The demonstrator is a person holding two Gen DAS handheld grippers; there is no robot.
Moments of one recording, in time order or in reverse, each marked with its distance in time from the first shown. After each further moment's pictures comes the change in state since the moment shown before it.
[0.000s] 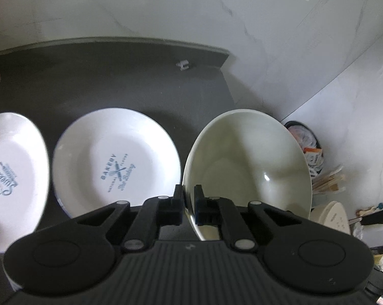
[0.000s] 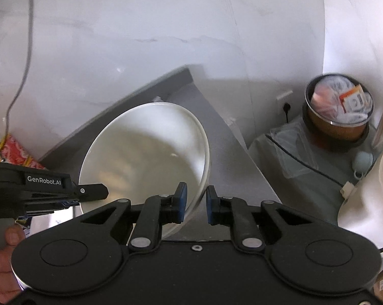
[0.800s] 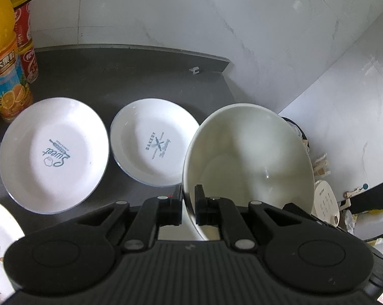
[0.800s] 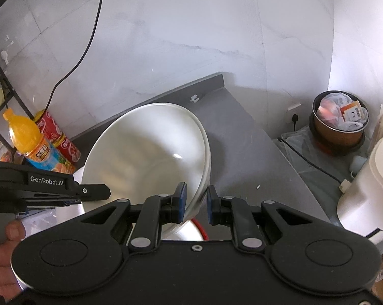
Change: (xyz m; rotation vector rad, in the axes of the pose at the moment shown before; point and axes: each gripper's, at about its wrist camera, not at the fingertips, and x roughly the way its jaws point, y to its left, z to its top) left arm -0.092 0.057 -0.051 0.035 -0.038 -0.049; right arm -0.072 0.074 -0.051 -0.074 -0.048 -0.007
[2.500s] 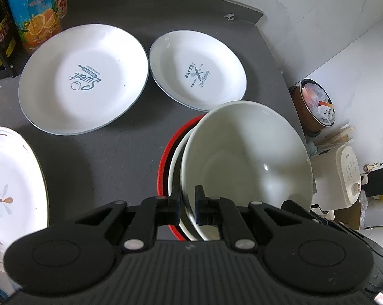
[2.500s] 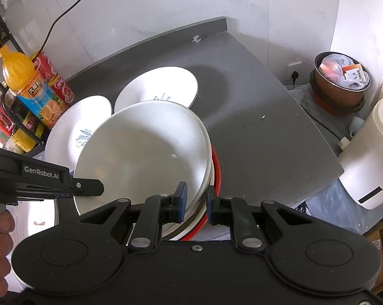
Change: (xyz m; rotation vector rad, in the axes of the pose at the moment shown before) left arm 0.012 0.037 -0.066 -0.066 0.177 0.088; right arm 0.015 0.016 -0.067 -0.046 0.191 -0.036
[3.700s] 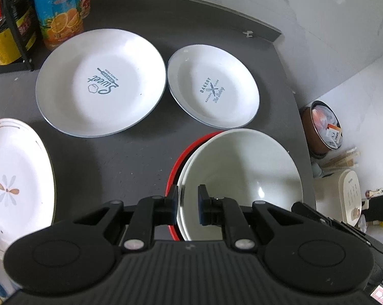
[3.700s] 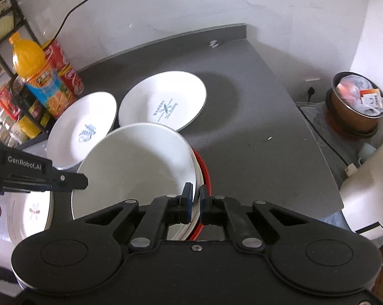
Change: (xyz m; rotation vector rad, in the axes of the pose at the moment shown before) left arm -0.009 0.004 0.006 -0.111 -0.047 0.035; right arm 0.010 -0.011 0.026 -0.131 0.016 0.057
